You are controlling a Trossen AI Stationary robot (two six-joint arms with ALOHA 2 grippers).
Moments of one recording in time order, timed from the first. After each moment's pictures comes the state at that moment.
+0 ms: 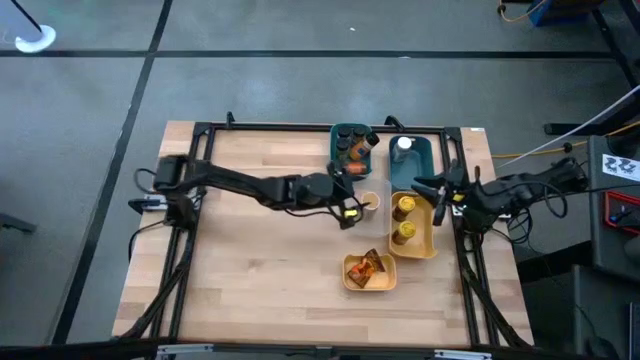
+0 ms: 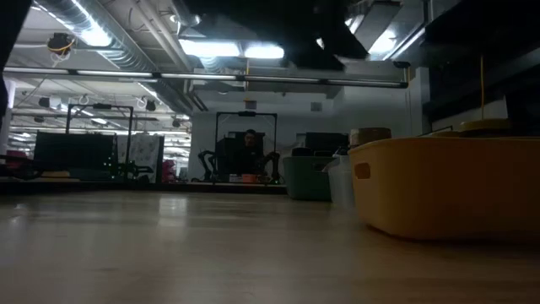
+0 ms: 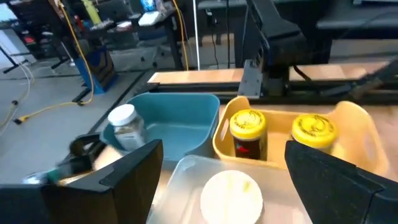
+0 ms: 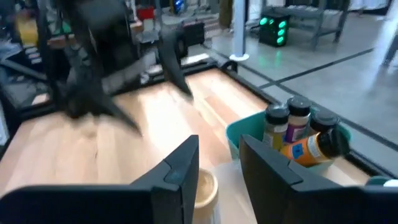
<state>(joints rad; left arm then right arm) -0.03 1.86 1.31 0.26 -0.34 0.09 0.39 0.46 0.61 -0.45 0.73 0.33</state>
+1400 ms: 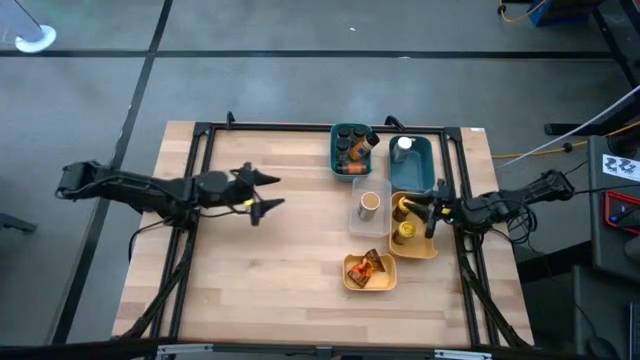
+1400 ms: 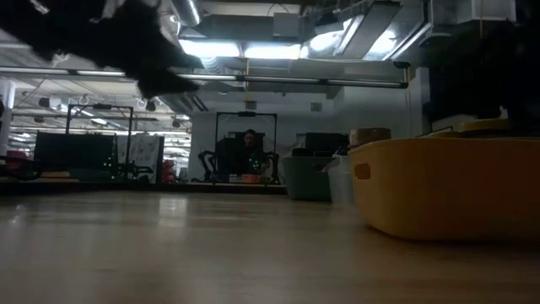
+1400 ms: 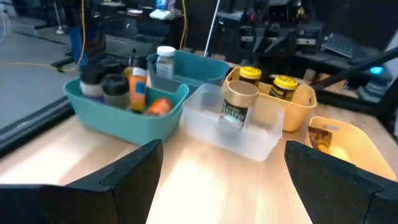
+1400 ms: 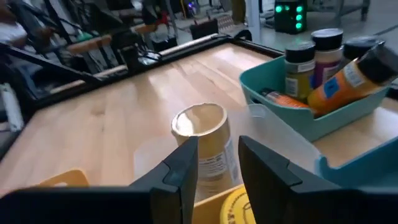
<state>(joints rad) 0.02 0.89 0.35 0.33 -0.24 -0.18 0.39 0.17 0.15 -0.26 0.66 0.42</state>
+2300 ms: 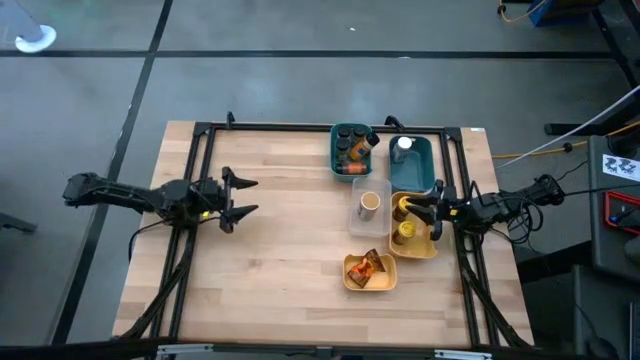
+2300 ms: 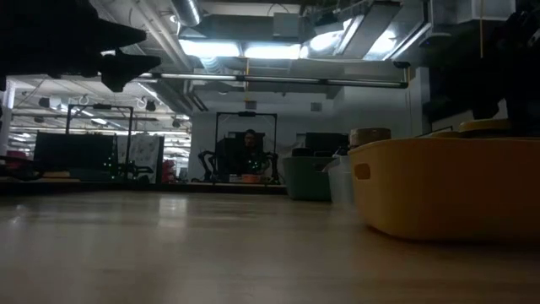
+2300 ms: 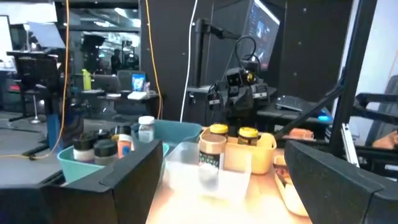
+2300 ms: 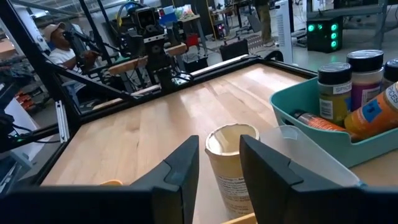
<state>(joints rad) -0.08 0.35 0.01 0.51 -0.25 -0.02 0.39 0.00 0.09 -0.18 0.56 0.33</state>
